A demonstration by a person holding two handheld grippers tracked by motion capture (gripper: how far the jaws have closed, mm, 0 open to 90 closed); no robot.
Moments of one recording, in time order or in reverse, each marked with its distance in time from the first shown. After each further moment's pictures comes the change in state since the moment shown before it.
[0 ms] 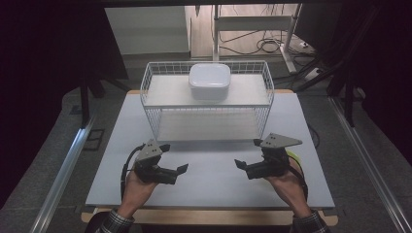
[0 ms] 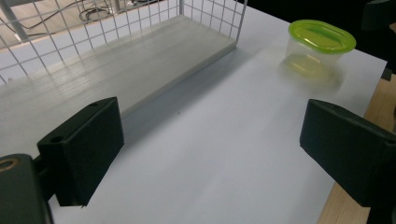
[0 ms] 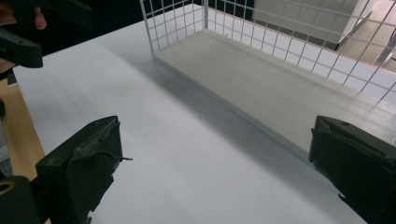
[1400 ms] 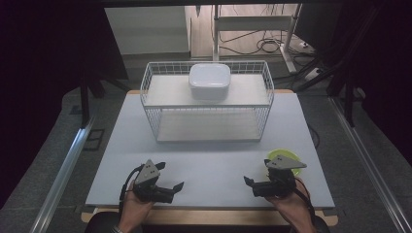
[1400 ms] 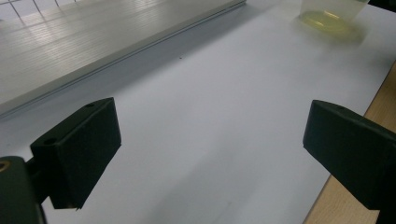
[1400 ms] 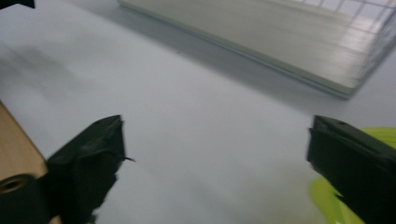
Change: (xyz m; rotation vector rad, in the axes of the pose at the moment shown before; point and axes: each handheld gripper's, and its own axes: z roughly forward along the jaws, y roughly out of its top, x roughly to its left) left arm -0.011 -0.059 0.004 0.032 0.037 -0.011; right arm 0.011 -0.056 -0.013 0.096 -0.141 0.080
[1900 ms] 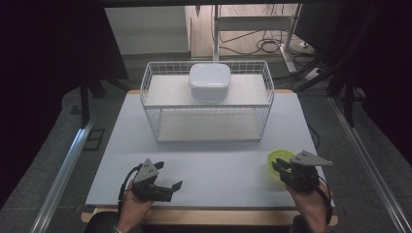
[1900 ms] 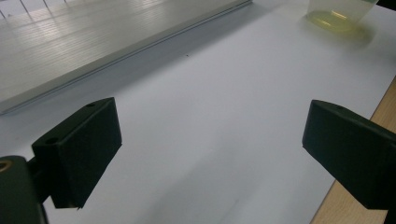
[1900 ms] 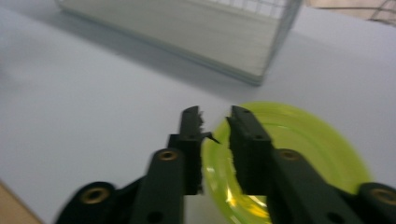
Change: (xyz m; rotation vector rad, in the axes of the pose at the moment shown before) left arm 0.004 -0.002 0.000 0.003 0.010 -0.015; right arm -0.038 -0.003 -0.036 -0.010 -0.153 0.035
